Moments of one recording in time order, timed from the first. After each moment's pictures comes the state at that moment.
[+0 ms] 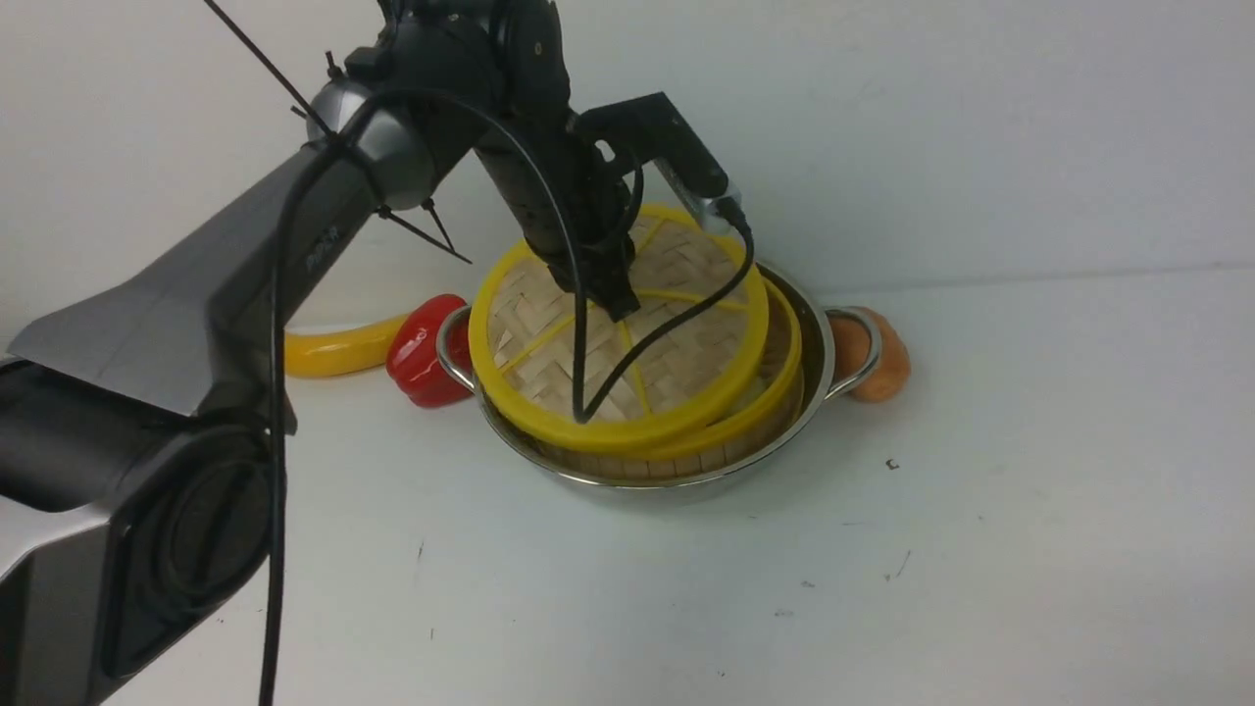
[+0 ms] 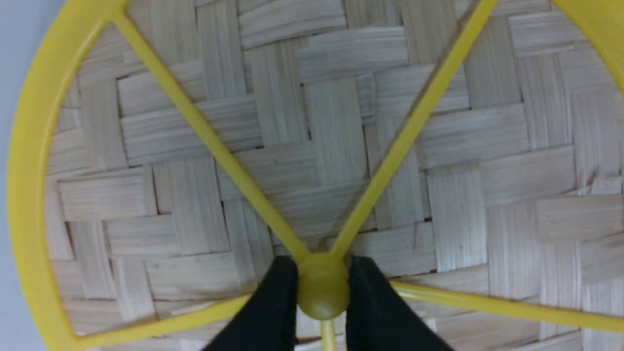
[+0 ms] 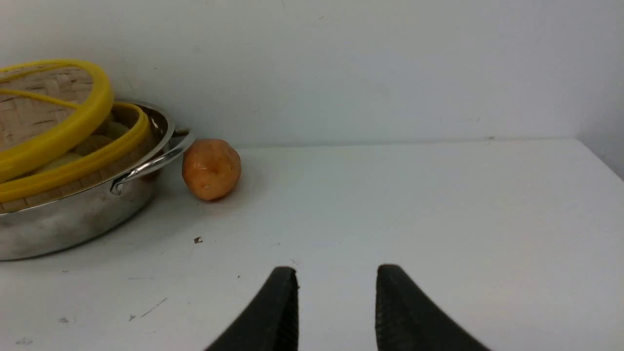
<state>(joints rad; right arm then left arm) 0.08 0.00 0.01 -0.21 0.33 0.27 -0.39 2.30 -2.27 -0.07 1.15 0.74</state>
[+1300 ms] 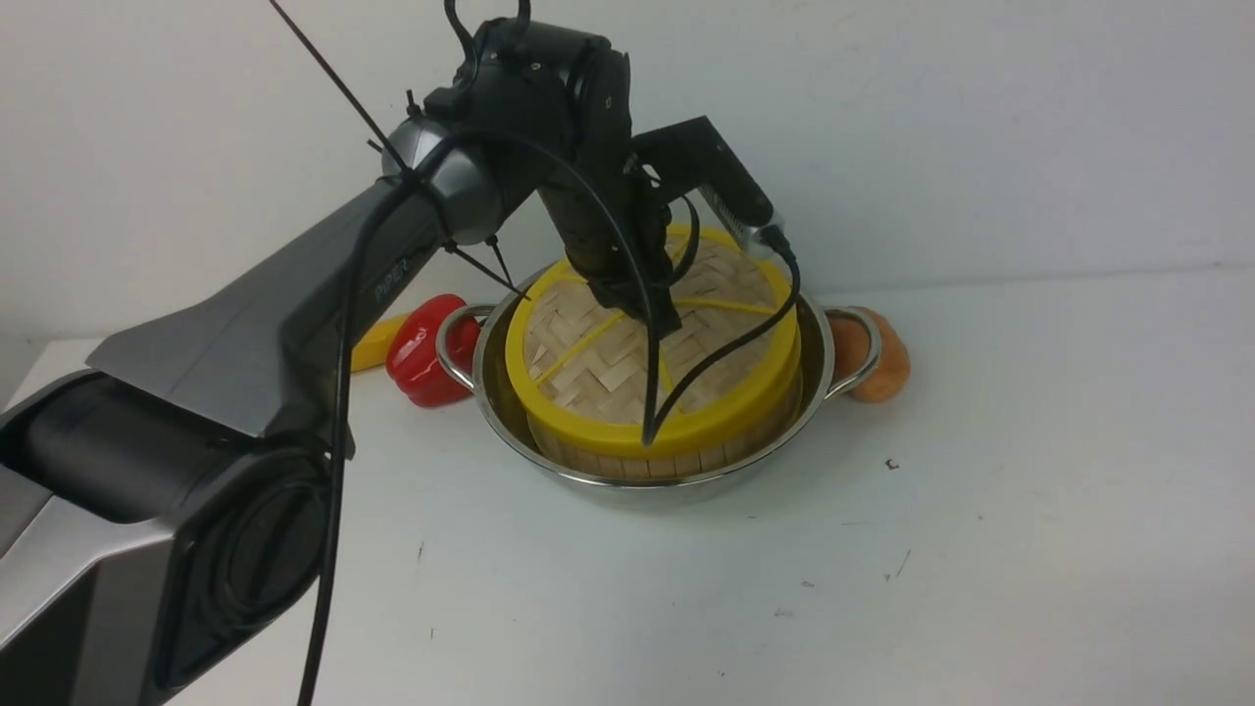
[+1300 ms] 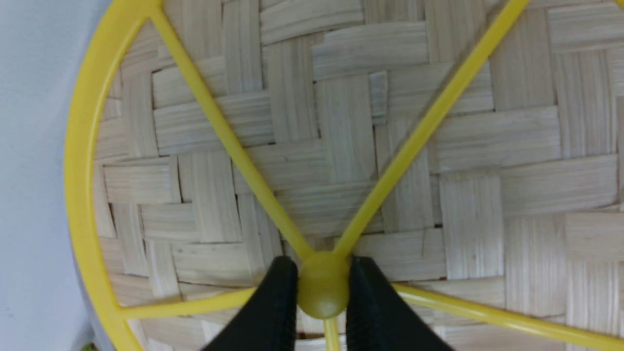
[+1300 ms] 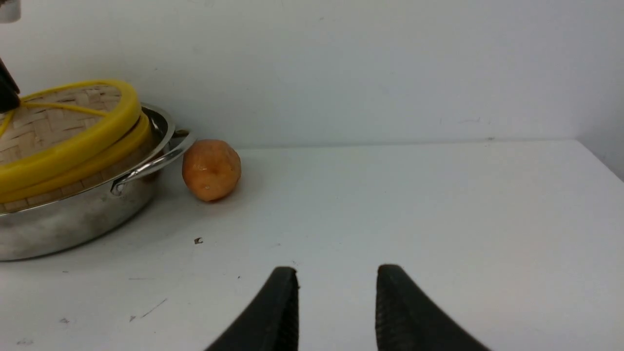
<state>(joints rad) 0.08 0.00 0.01 -0.21 0.33 0.27 -0.44 2.34 -2.27 0.05 1.10 0.65</state>
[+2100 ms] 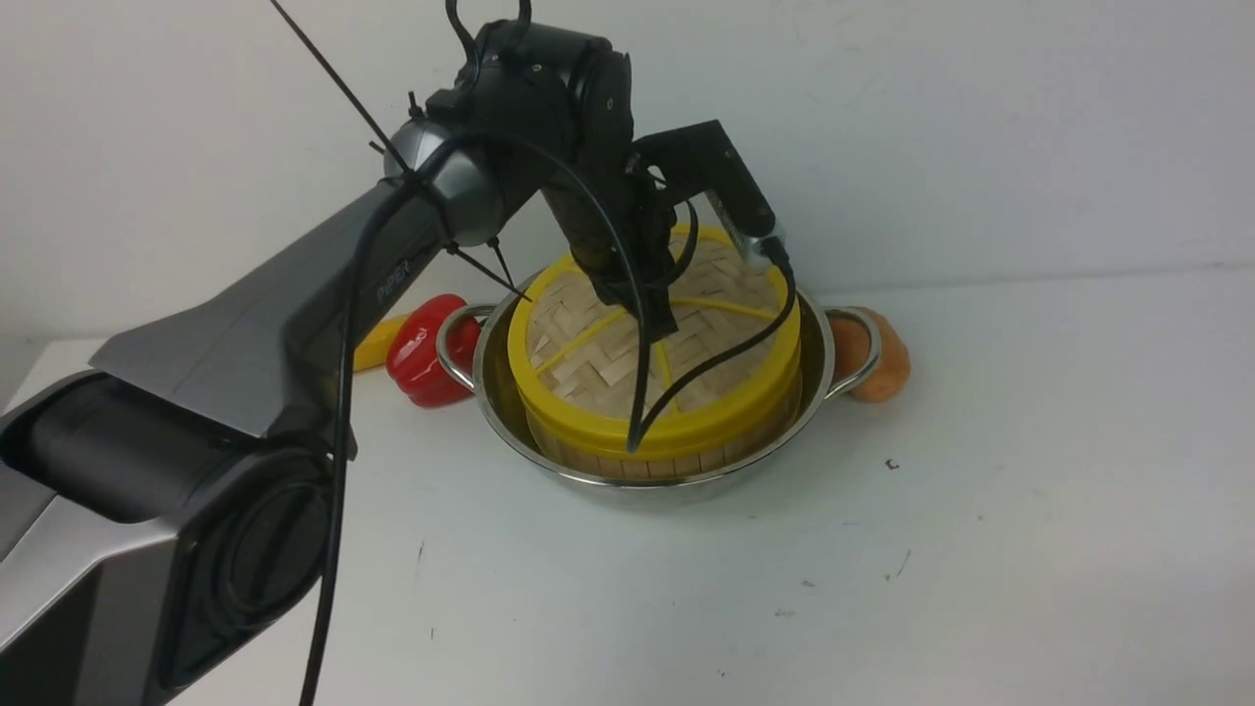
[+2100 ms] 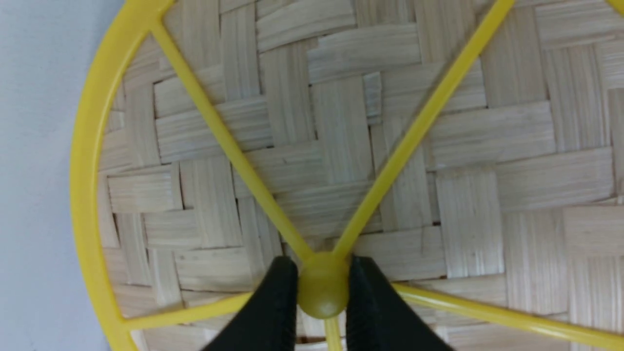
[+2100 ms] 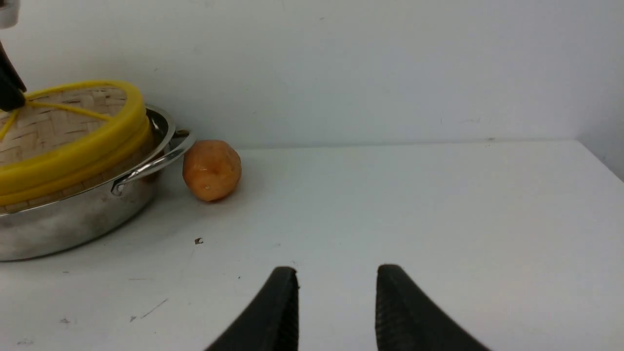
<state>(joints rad) 0.08 0.00 0.01 -0.21 0.33 0.27 -0.44 2.35 -2.27 0.03 1.07 0.73</state>
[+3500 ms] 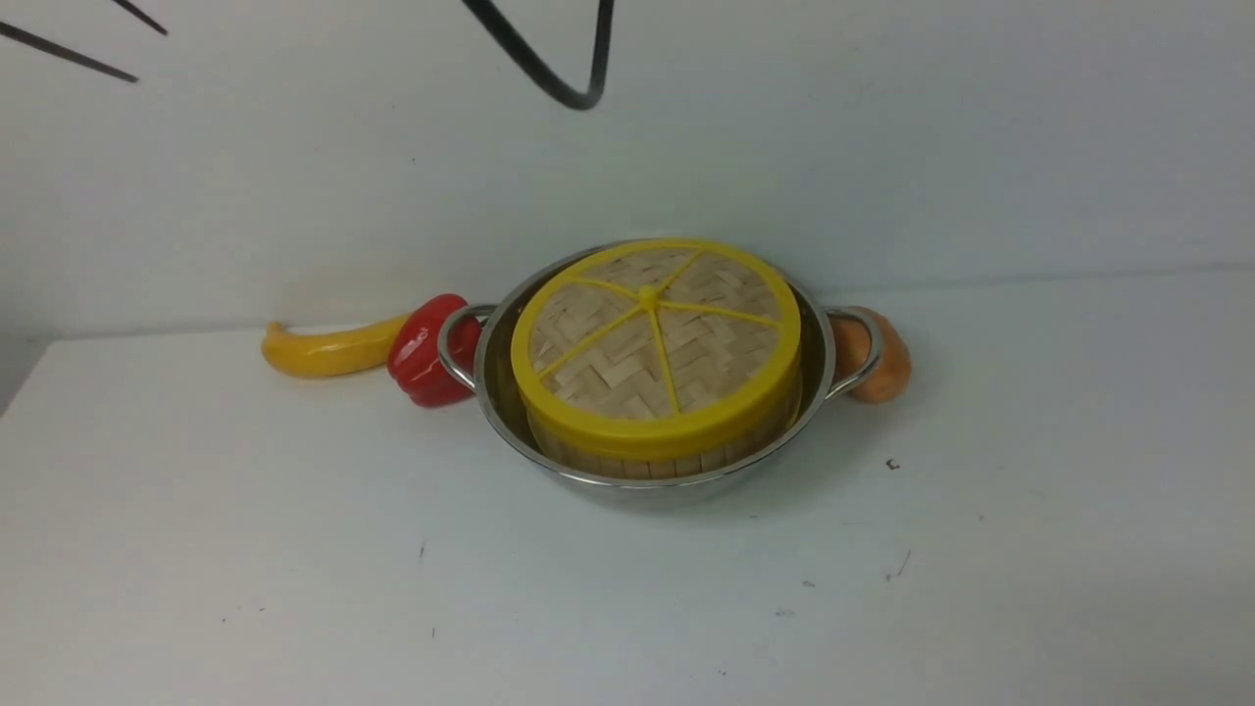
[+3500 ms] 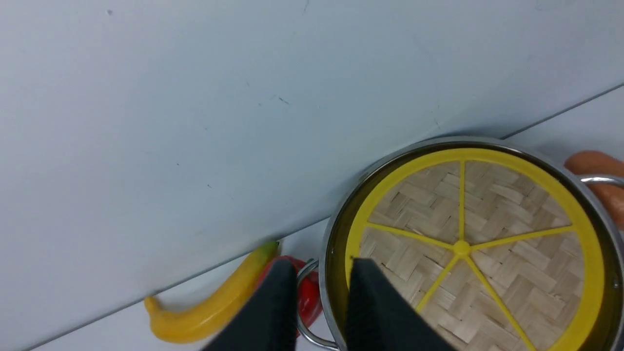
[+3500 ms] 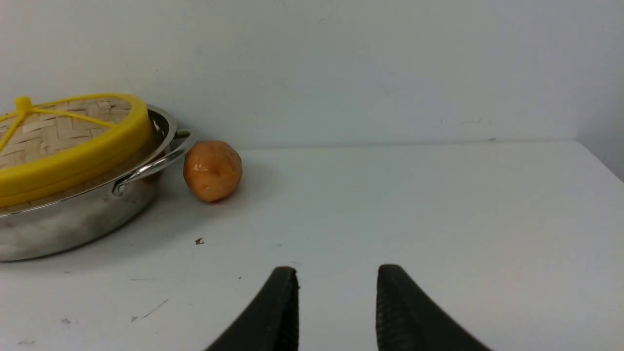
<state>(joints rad) 0.08 0.00 0.01 -0.21 0.33 0.27 -0.44 1.84 -2.28 0.26 1.21 -0.02</state>
